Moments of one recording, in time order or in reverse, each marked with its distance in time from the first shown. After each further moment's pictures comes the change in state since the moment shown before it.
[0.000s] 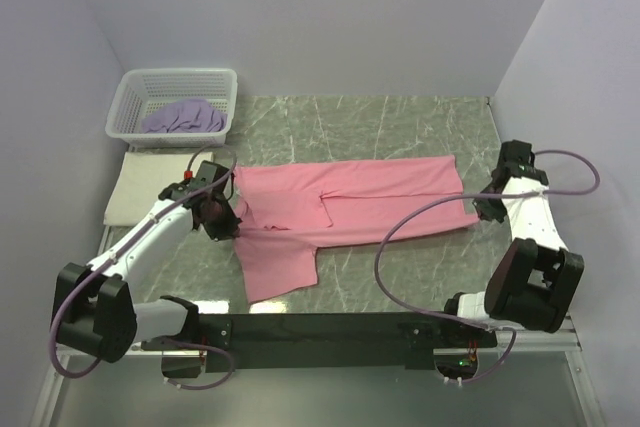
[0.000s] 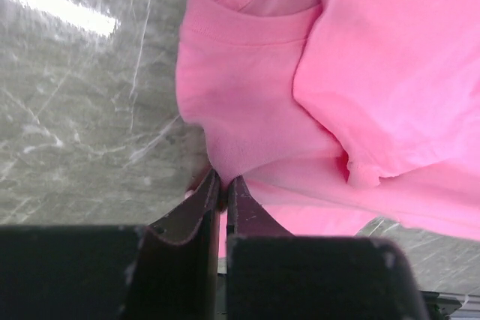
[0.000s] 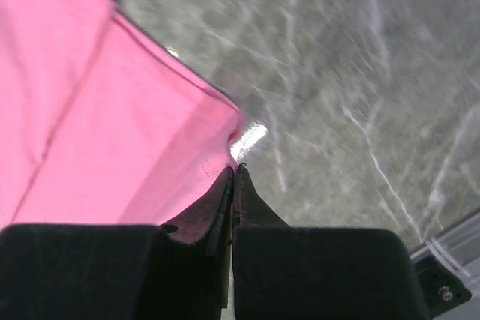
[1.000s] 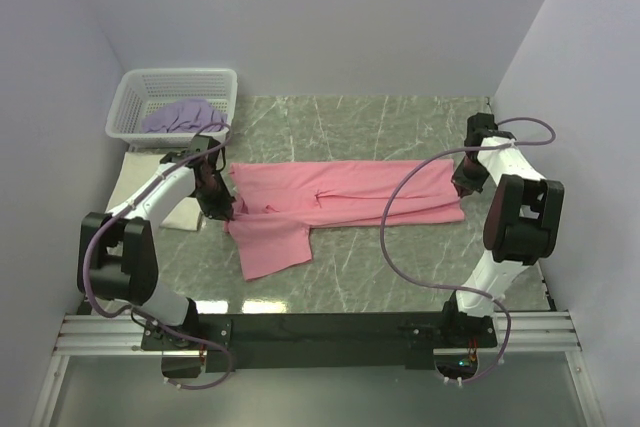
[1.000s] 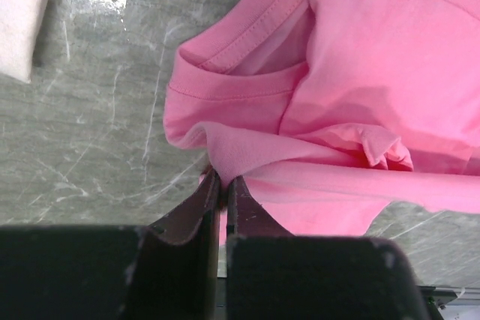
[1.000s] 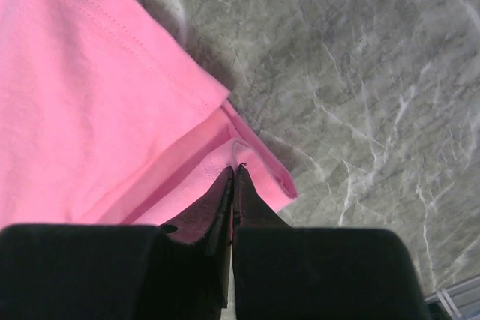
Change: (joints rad) left arm 0.157 0.295 0.231 -0.050 0.095 0.200; right arm 0.176 0.433 0.323 0.004 0.039 -0.060
